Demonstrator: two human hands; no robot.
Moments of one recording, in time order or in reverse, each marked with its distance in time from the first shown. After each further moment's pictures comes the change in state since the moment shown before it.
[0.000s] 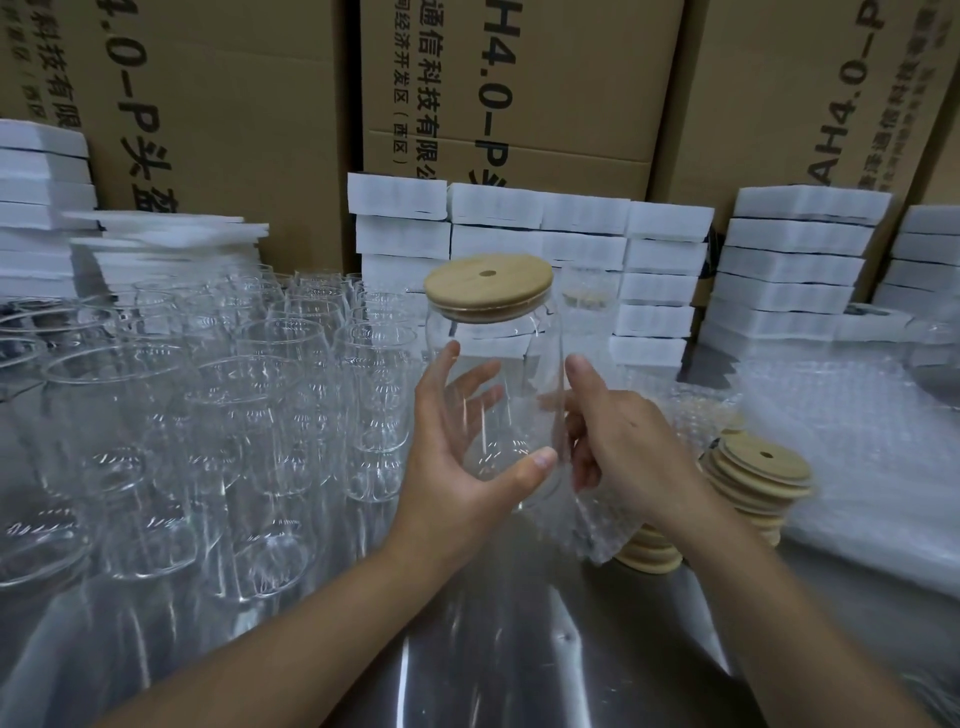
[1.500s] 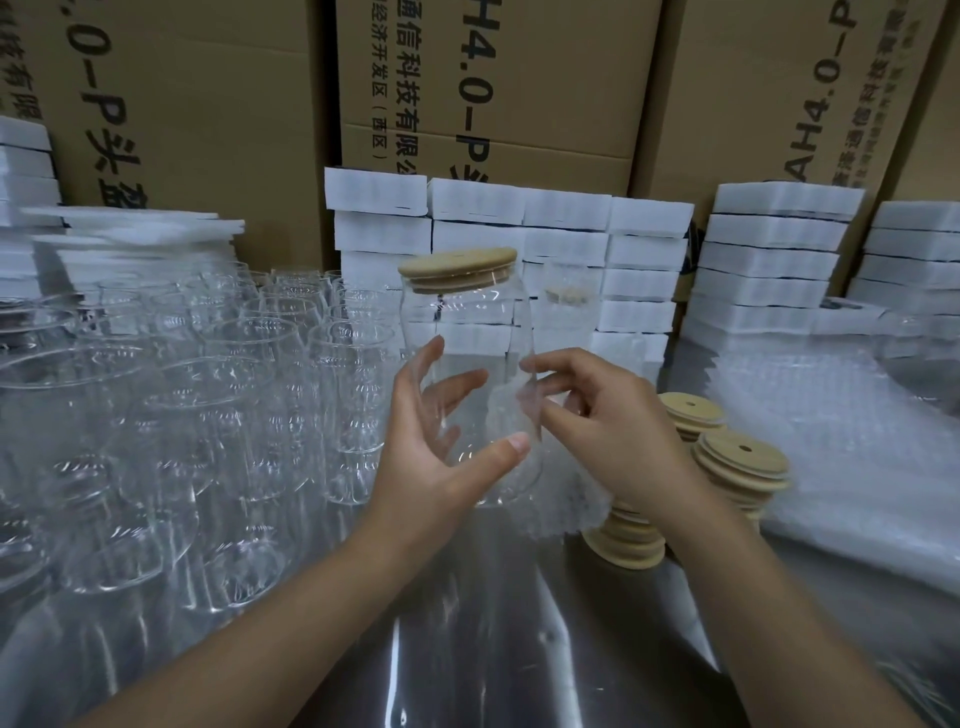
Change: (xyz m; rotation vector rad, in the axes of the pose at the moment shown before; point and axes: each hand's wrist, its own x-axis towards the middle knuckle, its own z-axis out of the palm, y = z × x) left_hand 0.003 0.013 -0.004 -0.024 -0.037 -0.135; right_hand 0.010 0.009 -0.007 -0.104 0.103 -0.202
